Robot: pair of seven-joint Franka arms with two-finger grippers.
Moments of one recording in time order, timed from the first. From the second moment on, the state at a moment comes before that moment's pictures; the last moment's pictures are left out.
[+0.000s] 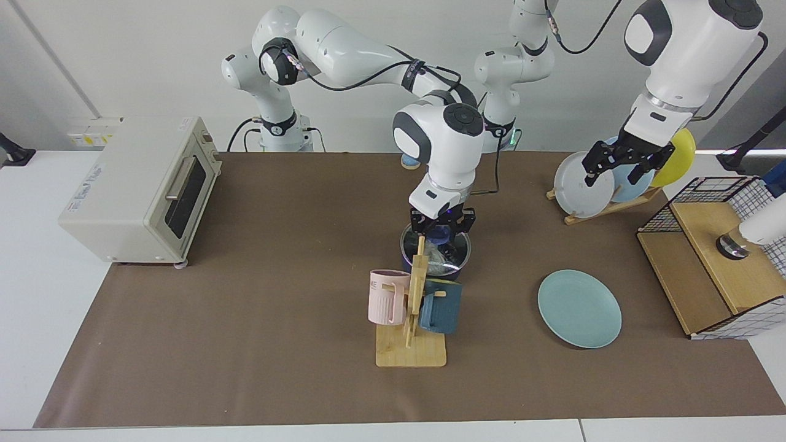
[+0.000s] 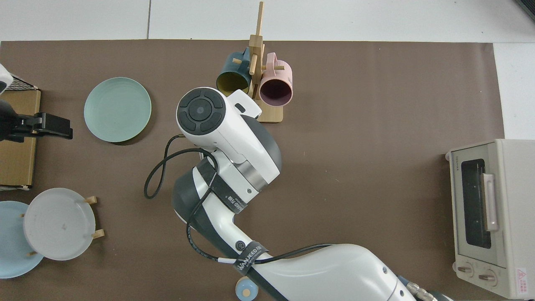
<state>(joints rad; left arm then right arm) 0.12 0.05 -0.11 -1.56 0.00 1.64 0.00 0.68 0.79 -0.01 -0.92 -0.03 1.74 0.70</state>
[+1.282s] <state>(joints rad) 0.12 0.05 -0.11 -1.56 0.00 1.64 0.00 0.66 0.79 -0.02 -0.92 -0.03 1.83 0.70</state>
